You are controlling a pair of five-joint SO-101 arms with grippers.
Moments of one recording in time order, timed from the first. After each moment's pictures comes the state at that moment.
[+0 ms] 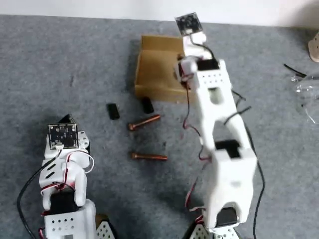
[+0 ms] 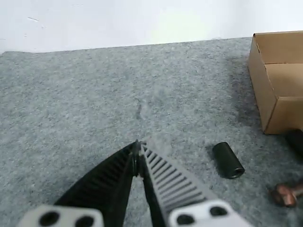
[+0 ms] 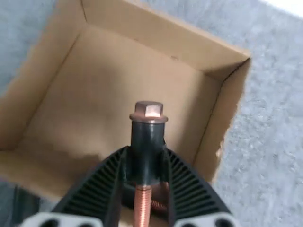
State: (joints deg) left arm -14.2 -103.7 96.0 34.9 -4.2; right arm -14.2 33.8 -33.3 56.0 13.4
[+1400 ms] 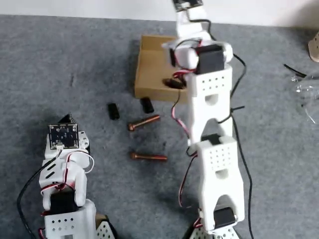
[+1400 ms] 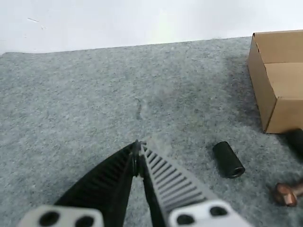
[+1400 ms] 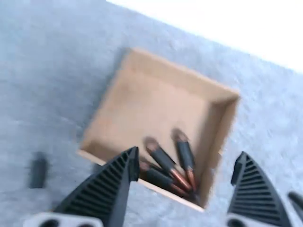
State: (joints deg) left arm -14.2 -103.7 96.0 34.9 -4.5; right arm -21.8 41.8 -94.3 99.8 8.3
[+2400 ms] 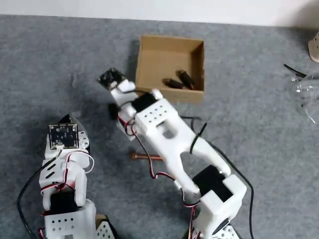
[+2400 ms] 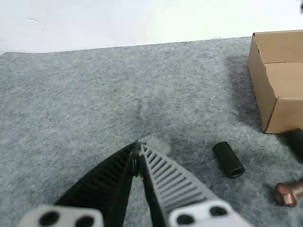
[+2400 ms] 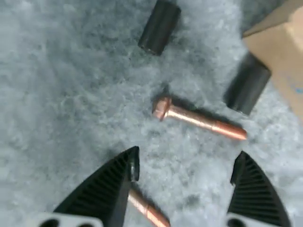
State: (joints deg) left arm -14.2 -103.7 96.0 34.9 -4.5; right arm -42.8 10.7 2.5 64.1 10.7
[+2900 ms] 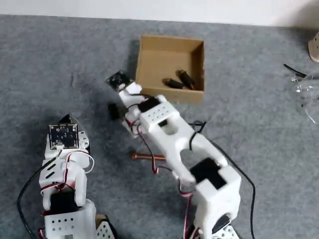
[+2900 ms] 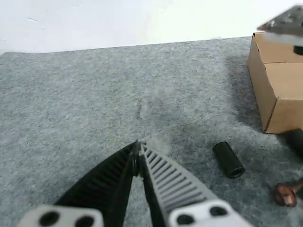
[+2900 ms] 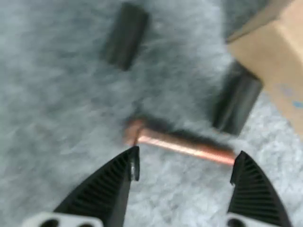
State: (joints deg) left arm -14.2 -103.7 96.0 34.9 -4.5; right arm -38.9 17.8 5.1 52.5 10.7
